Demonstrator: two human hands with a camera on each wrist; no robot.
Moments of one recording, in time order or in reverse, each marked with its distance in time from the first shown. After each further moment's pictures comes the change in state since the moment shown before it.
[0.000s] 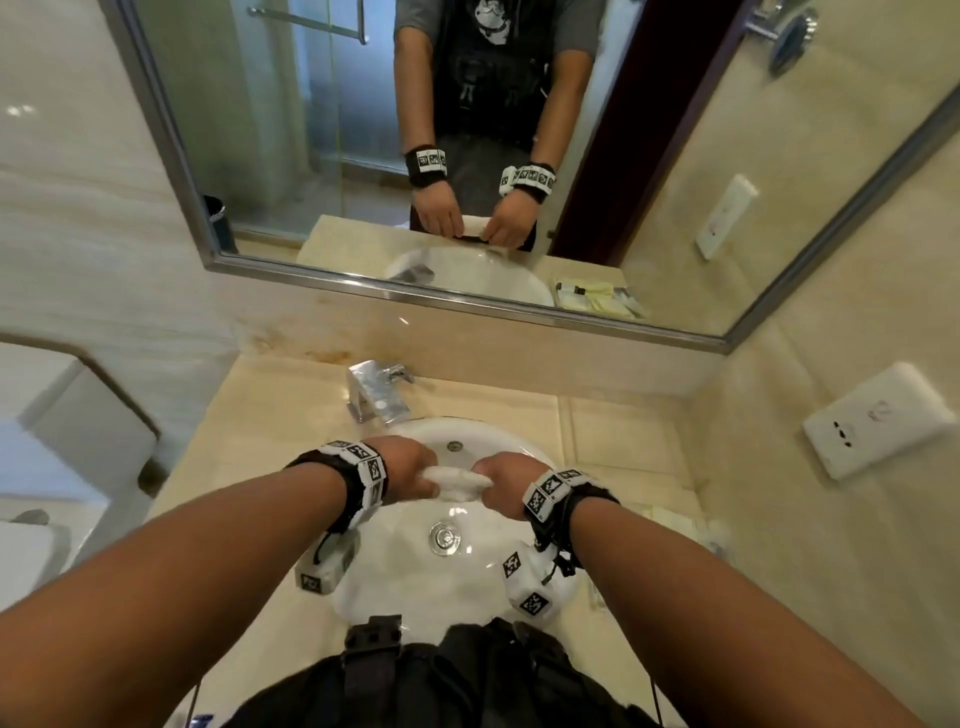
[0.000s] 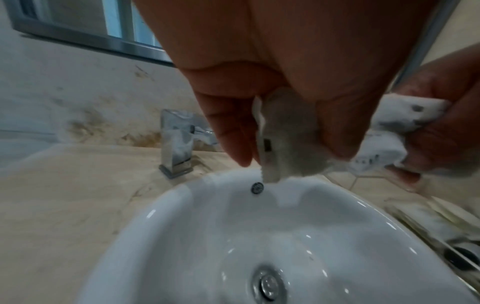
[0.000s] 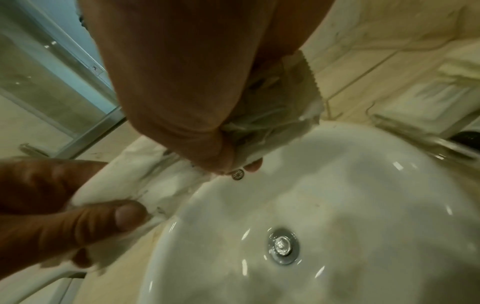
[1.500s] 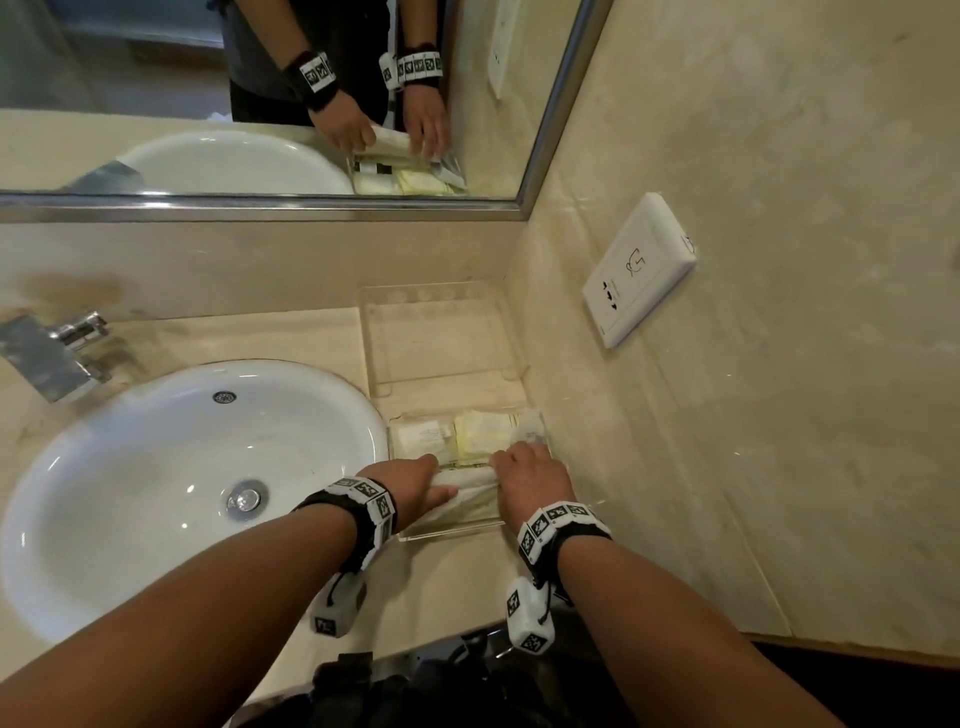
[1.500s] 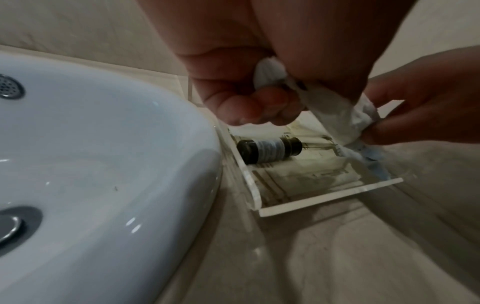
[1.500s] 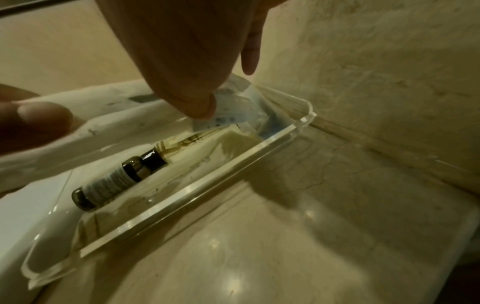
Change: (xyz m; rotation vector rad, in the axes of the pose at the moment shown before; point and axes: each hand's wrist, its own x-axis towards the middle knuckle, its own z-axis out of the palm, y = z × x) left_hand 0.146 0.276 0.120 -0.024 -0.157 0.131; right_hand -0.117 0.301 0.138 -0.141 0.310 0.373
